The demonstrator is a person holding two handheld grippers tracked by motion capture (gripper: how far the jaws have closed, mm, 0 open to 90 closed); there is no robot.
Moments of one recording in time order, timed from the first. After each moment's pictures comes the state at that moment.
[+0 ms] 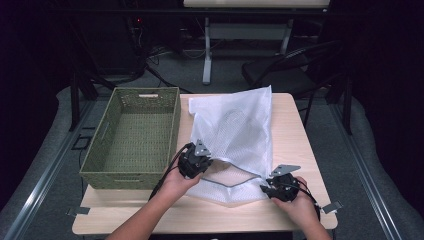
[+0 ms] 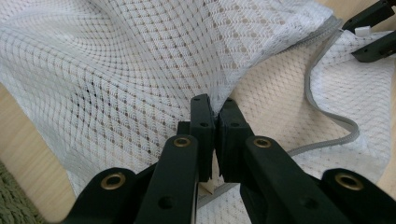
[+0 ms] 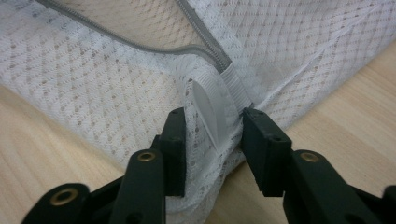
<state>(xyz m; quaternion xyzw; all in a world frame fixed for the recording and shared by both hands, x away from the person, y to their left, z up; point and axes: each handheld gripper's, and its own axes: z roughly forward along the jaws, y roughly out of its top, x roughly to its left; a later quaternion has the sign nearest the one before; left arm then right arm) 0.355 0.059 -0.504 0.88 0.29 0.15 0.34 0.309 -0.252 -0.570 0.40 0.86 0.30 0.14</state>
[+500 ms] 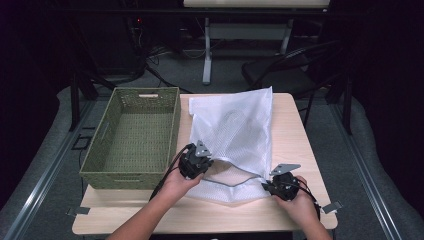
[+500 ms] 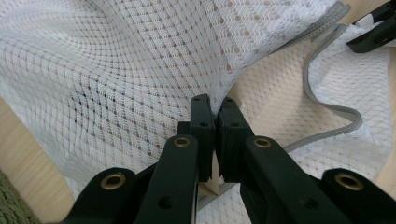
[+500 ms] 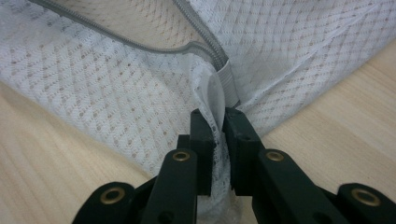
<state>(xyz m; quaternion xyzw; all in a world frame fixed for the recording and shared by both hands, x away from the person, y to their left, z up) 0.355 0.058 -0.507 0.88 0.29 0.14 0.34 0.312 -0.252 -0.569 0.40 0.85 0.31 0.13</state>
